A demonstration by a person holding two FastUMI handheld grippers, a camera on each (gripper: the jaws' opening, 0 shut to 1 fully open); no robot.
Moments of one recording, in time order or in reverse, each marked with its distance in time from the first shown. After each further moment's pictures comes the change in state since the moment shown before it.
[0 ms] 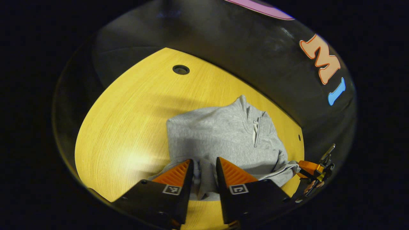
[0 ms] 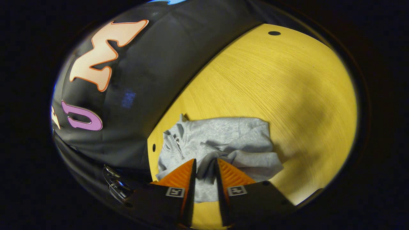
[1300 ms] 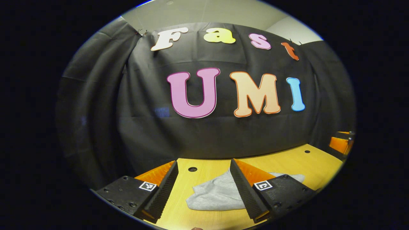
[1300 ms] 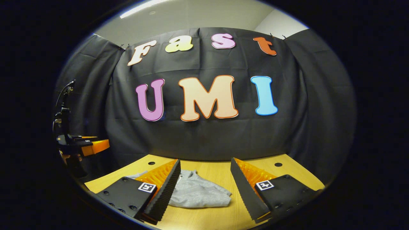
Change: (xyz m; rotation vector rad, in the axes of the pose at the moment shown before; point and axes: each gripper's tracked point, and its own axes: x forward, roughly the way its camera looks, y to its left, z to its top) left arm -0.276 -0.111 0.030 0.496 -0.921 0.140; right arm -0.260 0.081 -0.016 -0.885 -0.827 0.116
